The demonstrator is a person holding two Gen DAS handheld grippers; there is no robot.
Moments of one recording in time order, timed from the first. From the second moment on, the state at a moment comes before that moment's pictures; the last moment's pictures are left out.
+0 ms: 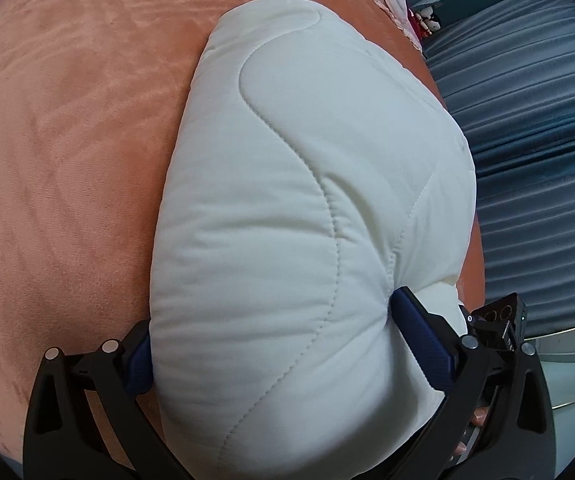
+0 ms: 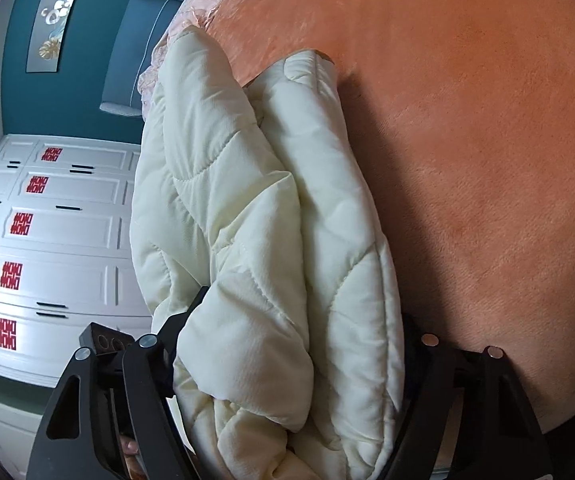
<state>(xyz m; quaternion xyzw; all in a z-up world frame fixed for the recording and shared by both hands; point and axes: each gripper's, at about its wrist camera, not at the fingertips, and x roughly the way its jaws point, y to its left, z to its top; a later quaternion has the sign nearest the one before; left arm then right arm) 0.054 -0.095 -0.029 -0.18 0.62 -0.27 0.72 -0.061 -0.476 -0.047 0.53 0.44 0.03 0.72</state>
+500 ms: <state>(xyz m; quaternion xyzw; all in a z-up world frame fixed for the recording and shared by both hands) 0.030 -0.120 0.064 -0.05 0.52 -0.31 0.79 -0.062 -0.451 0.033 0.44 0.41 0.01 0.80</state>
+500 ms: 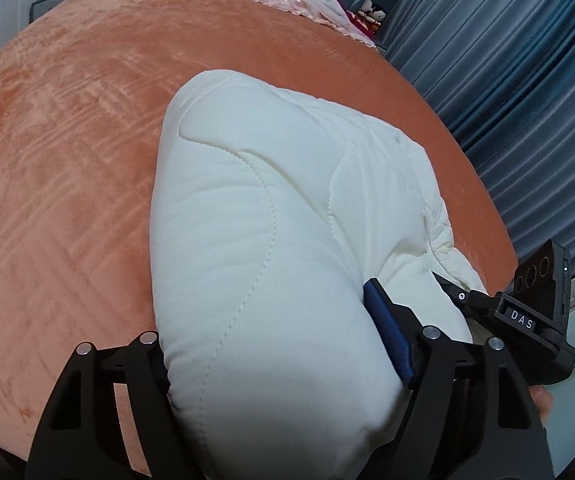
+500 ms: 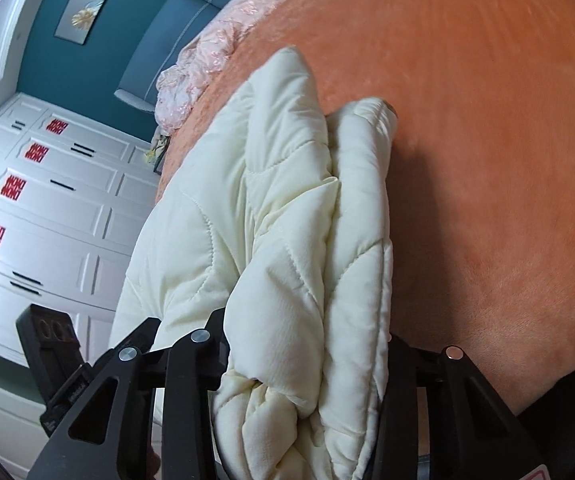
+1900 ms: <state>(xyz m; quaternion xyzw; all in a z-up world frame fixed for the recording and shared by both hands) 0.174 0.075 0.173 -0.10 0.28 -0.32 0.90 0.101 -0.288 0.189 0.21 0.30 0.10 0.93</state>
